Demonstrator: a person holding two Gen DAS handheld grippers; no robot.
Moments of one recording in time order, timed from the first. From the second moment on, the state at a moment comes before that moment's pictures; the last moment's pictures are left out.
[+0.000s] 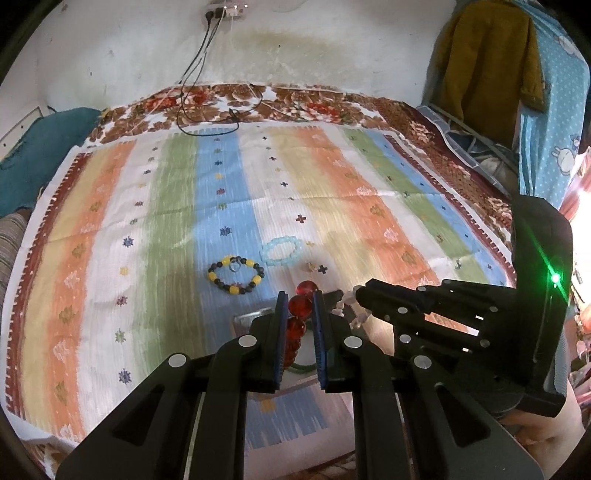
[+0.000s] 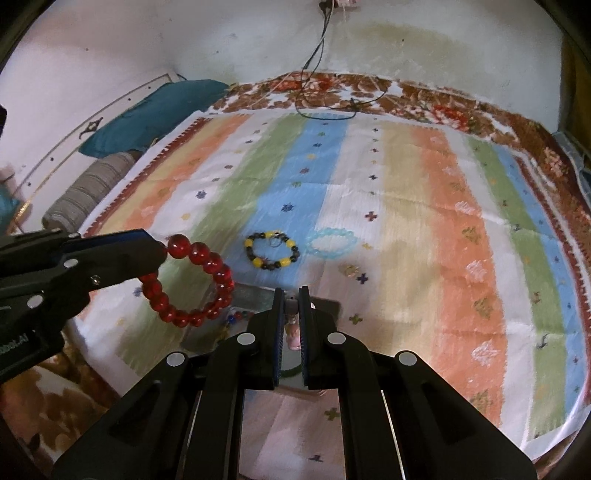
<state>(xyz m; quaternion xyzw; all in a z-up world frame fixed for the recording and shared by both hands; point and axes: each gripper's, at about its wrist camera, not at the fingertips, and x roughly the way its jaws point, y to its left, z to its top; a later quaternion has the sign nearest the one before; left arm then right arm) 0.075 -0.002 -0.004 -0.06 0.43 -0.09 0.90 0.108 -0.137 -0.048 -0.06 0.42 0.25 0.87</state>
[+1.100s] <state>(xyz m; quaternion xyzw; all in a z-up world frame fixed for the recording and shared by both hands) 0.169 0.065 -0.076 -0.12 0.54 0.03 0.83 0.199 -0.143 -0.078 -0.01 0.49 0.19 0.85</state>
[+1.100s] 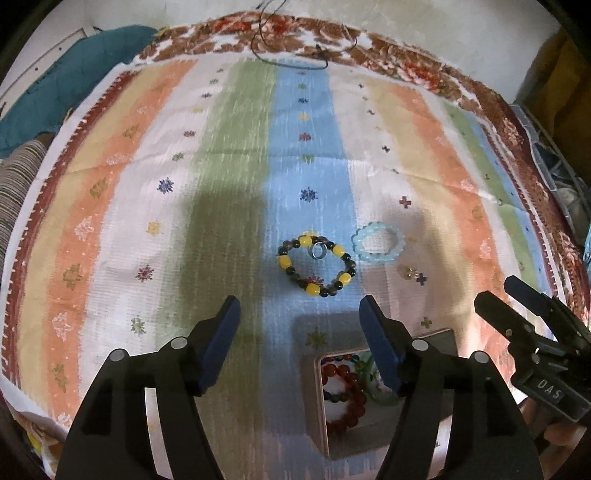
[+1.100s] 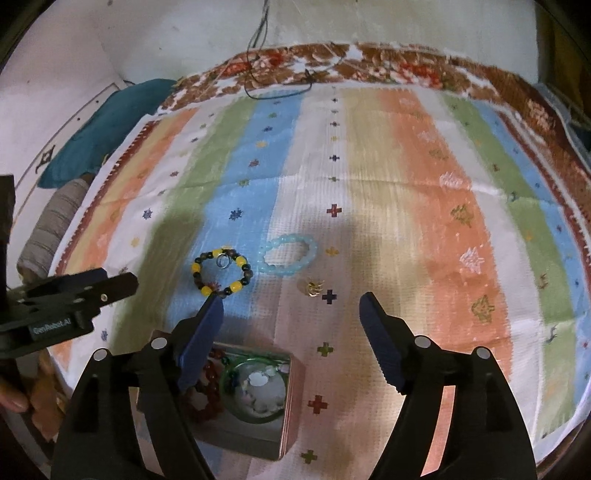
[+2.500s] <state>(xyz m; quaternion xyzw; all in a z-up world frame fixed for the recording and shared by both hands) 0.238 0.062 -0.152 -0.06 0.60 0.04 0.80 0.294 -0.121 -0.153 -0.05 0.55 0.14 0.82</state>
